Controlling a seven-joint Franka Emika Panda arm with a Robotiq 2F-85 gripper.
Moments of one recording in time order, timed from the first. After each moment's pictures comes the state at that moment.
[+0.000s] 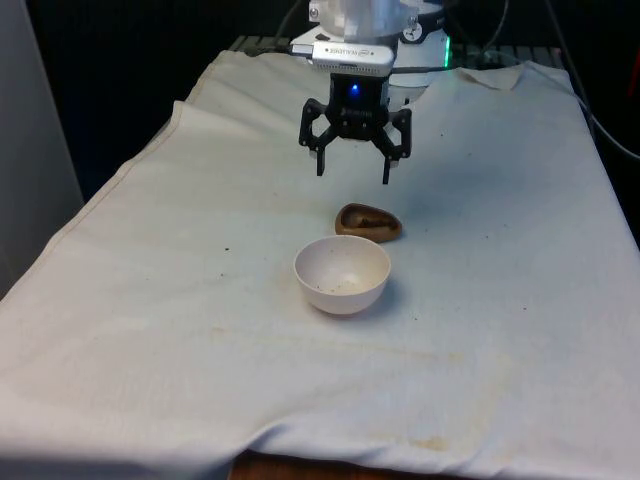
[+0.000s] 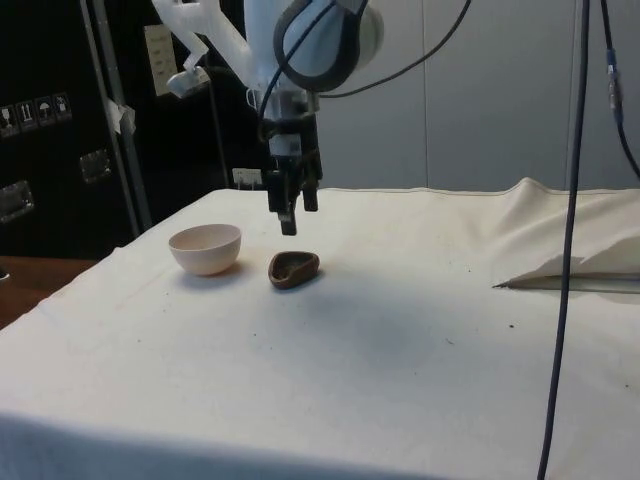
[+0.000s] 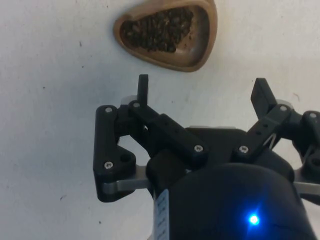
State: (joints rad) arm 0.00 0.33 -0.10 -2.21 -0.05 2.59 -0.03
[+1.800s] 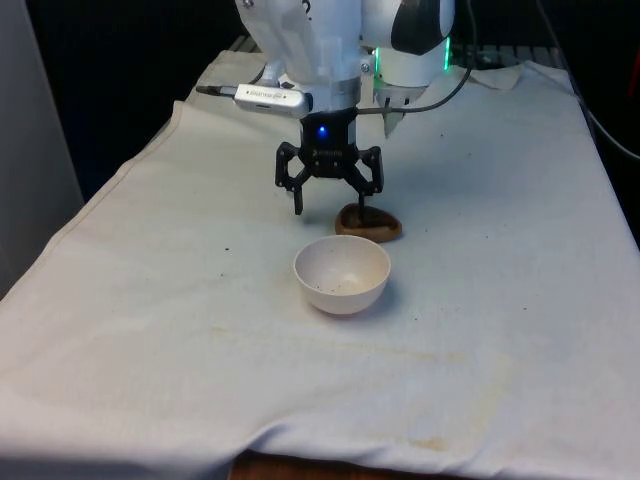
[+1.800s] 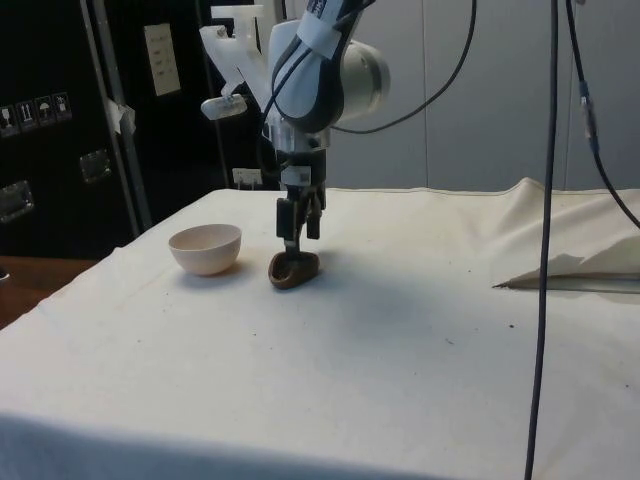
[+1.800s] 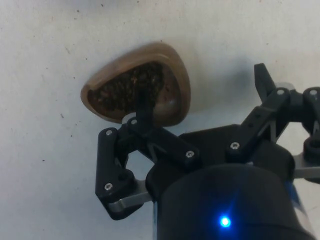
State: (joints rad) arm -0.01 0.49 -0.14 -2.17 0.22 2.74 -0.32
